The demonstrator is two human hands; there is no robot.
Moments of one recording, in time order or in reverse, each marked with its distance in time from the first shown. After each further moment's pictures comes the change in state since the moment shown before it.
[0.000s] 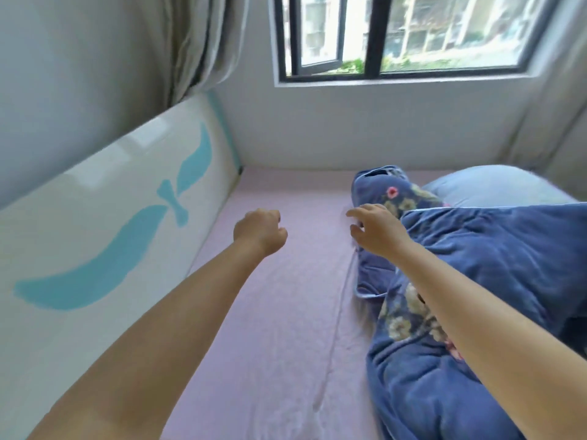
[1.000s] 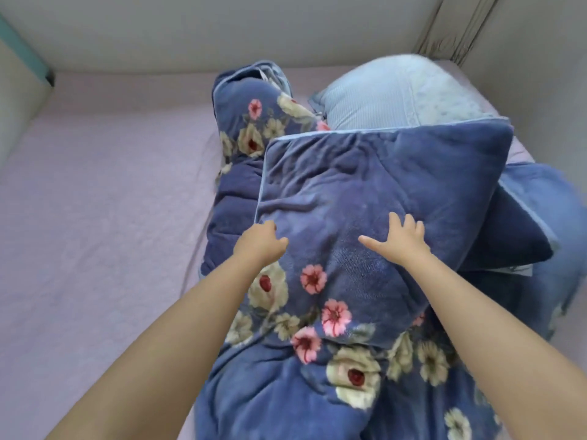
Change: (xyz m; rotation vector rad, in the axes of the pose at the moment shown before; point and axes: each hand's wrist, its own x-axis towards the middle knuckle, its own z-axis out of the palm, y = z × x) left_hand 0.175 0.372 0.310 -0.183 -0.537 0.007; right_hand -0.003 0.505 0.064 -0.063 -0.411 0.862
